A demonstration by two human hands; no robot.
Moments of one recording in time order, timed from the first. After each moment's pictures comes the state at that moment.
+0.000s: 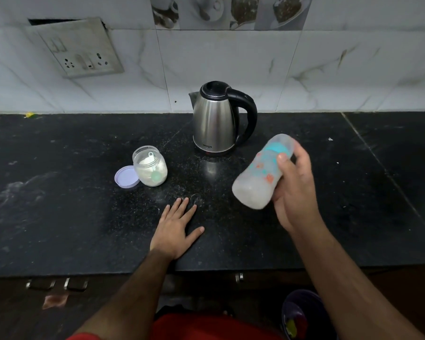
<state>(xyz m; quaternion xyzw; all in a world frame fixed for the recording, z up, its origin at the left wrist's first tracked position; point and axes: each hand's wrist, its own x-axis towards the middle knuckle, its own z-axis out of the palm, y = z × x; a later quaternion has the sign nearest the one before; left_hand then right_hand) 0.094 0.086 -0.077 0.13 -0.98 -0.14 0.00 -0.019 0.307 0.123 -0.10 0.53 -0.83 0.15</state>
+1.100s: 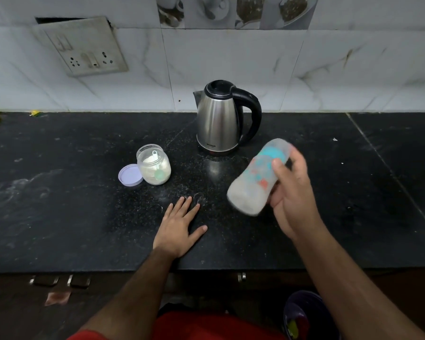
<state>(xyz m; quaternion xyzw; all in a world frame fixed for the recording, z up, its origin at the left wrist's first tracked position) 0.094 0.085 -0.077 0.13 -0.98 -0.14 0.00 -0.011 0.307 0.120 -0.11 0.54 -0.81 0.19</state>
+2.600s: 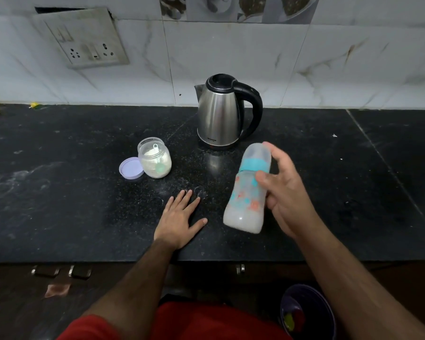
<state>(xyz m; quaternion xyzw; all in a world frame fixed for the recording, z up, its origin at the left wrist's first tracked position) 0.094 0.085 -0.075 0.13 -0.98 -0.14 0.00 0.004 0.309 0.125 -0.16 0.59 -0.75 0.26</state>
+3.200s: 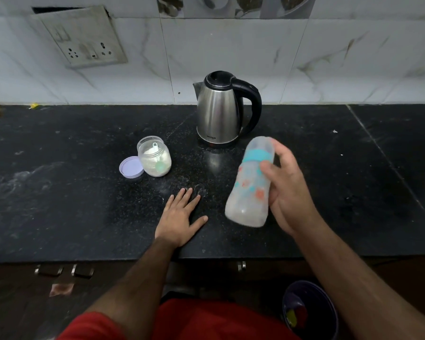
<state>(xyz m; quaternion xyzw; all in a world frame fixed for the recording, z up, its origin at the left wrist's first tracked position) 0.094 0.086 -0.076 0.13 -0.98 -0.14 0.00 0.003 0.307 0.123 -0.16 0.55 -0.79 0.21</state>
